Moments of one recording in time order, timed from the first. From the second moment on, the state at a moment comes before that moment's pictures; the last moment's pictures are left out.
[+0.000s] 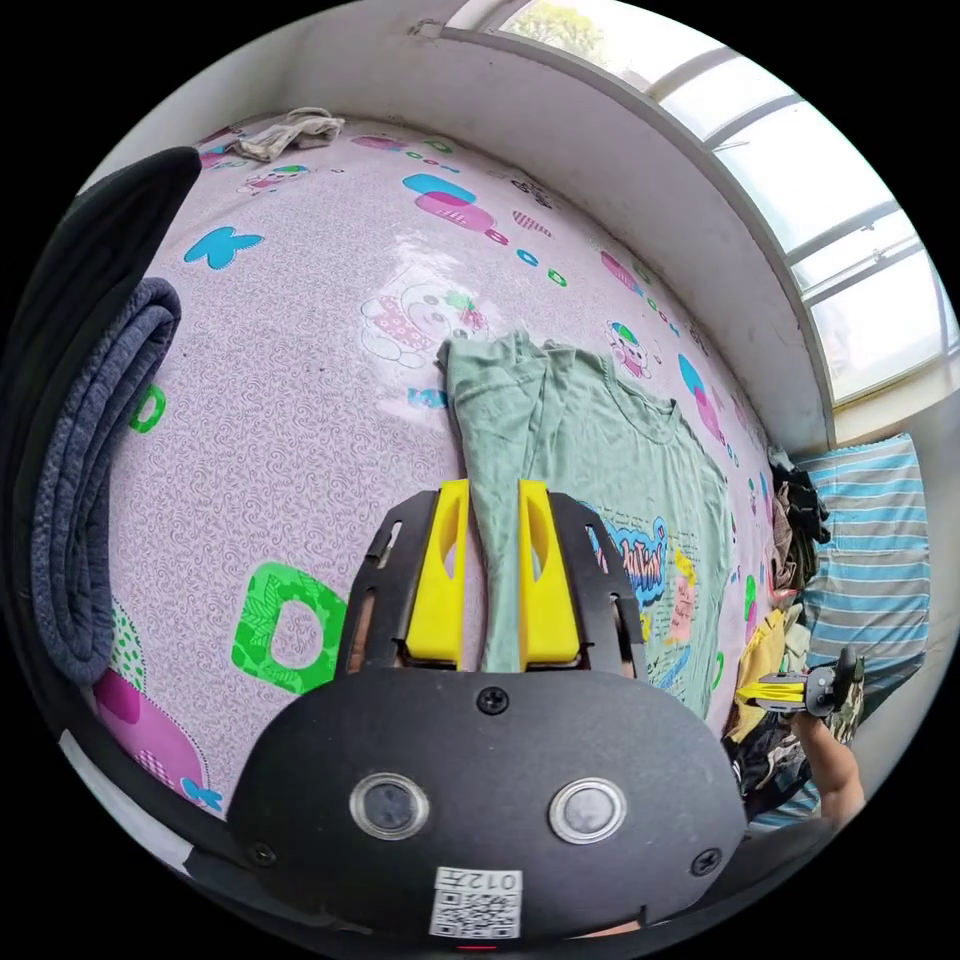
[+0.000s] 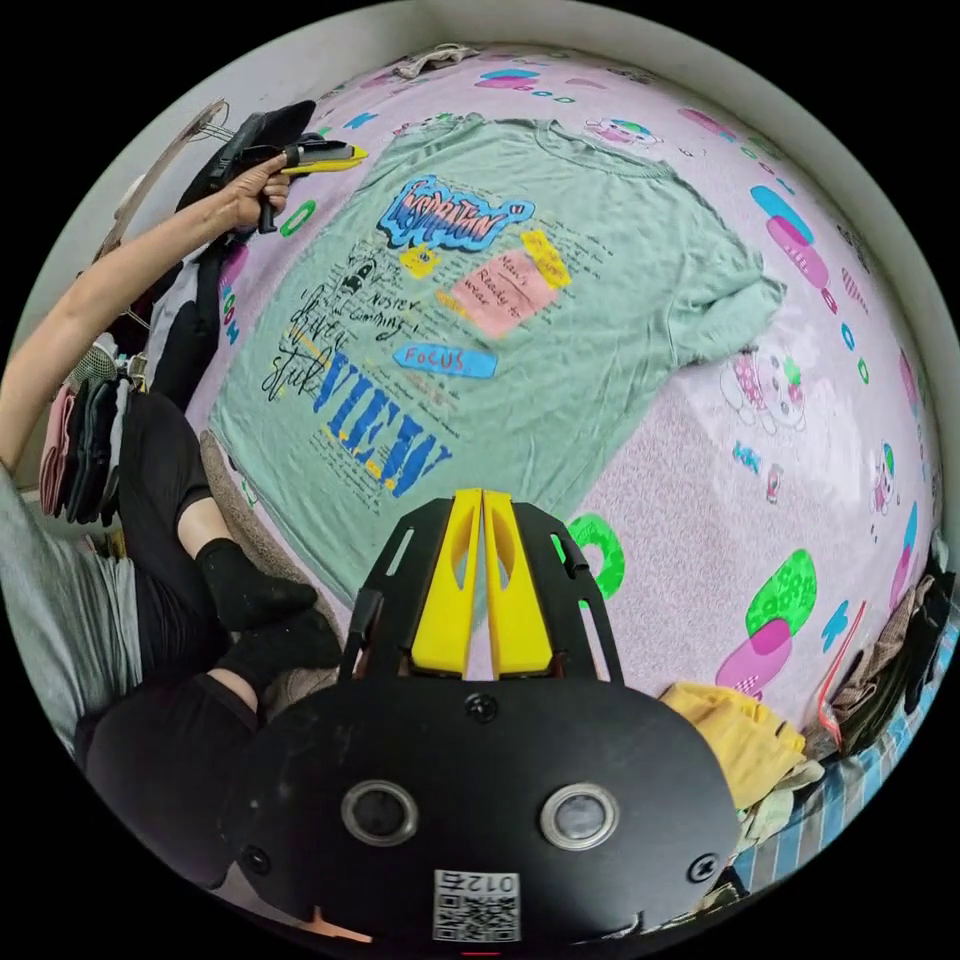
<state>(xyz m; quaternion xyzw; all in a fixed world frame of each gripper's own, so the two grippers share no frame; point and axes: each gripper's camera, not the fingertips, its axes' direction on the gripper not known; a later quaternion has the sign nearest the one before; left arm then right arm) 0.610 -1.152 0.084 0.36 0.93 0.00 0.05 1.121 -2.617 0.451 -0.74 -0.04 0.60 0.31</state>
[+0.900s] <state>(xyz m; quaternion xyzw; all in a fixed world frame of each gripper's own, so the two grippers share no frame) 0.634 -1.214 0.116 0.34 0.94 -0.03 -0.01 1.348 -2.201 0.637 -0.52 0.05 0.74 0.43</state>
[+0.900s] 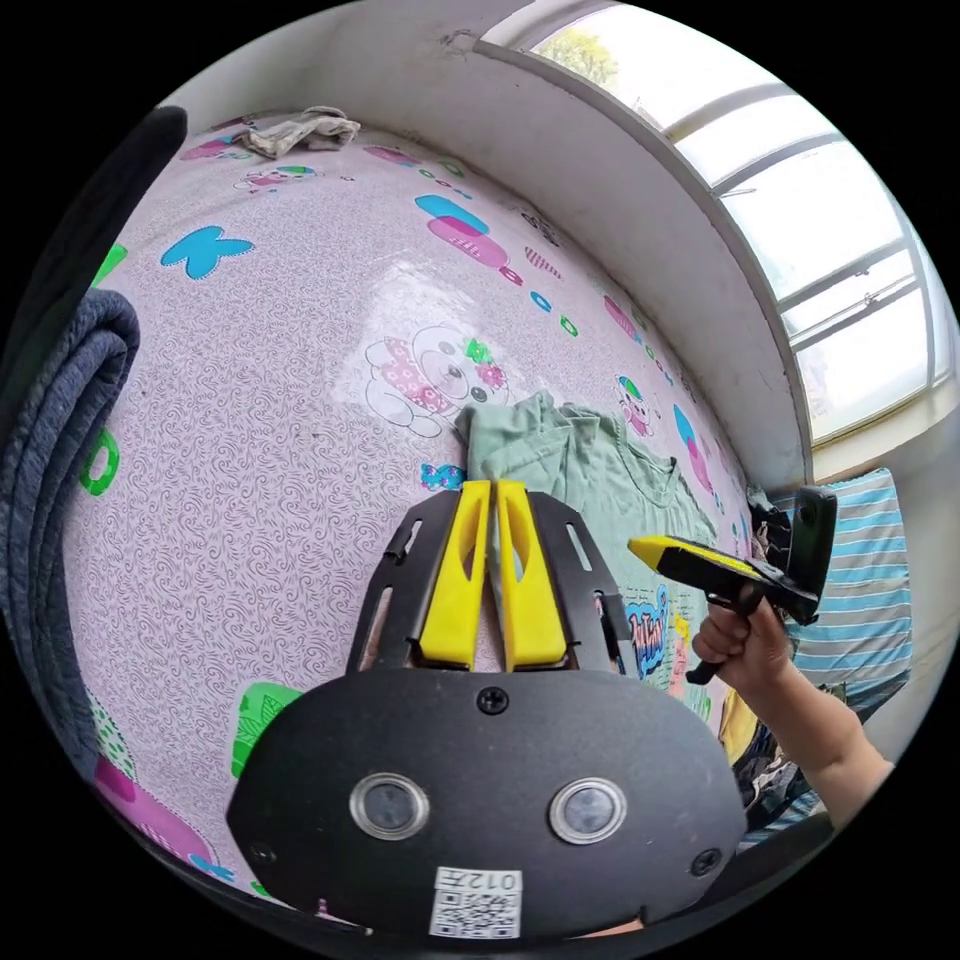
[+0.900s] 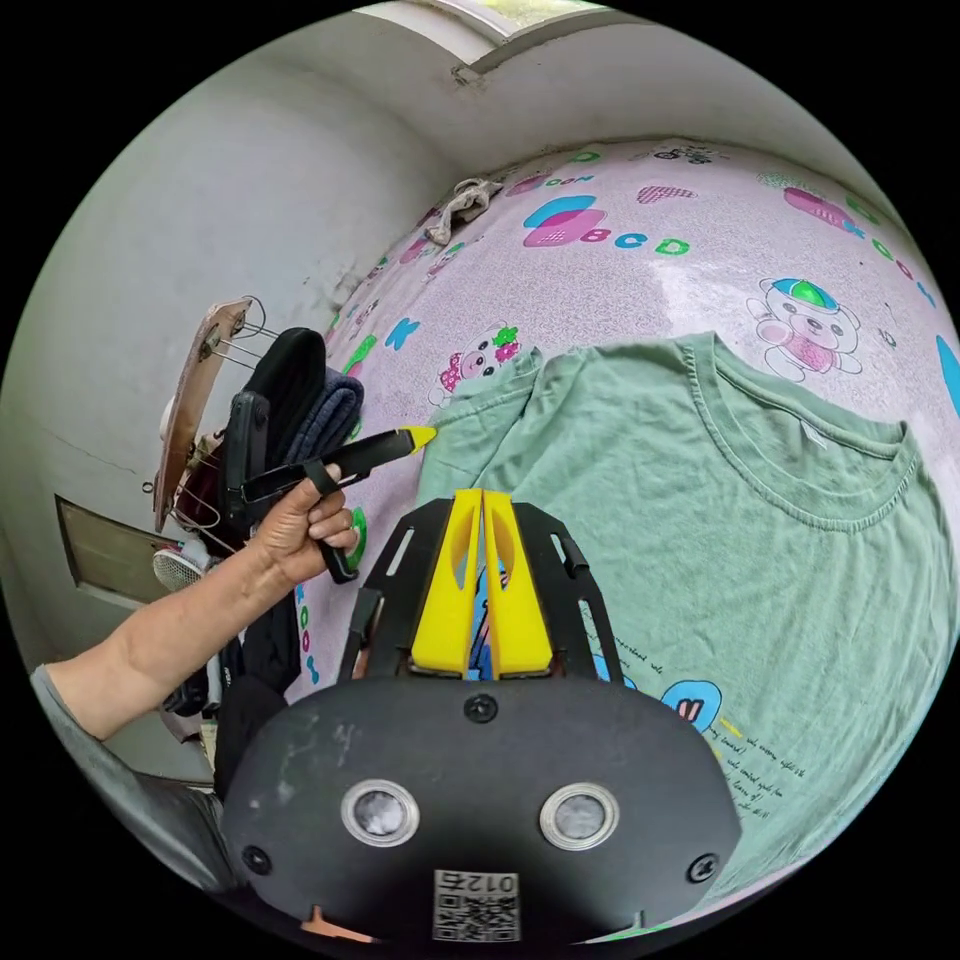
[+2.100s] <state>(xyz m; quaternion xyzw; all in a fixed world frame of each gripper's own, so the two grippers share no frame) 0.640 -1.070 0.161 0.46 0.87 -0.16 -0.09 1.533 -2.183 0.848 -0.52 0.07 0.73 0.43</state>
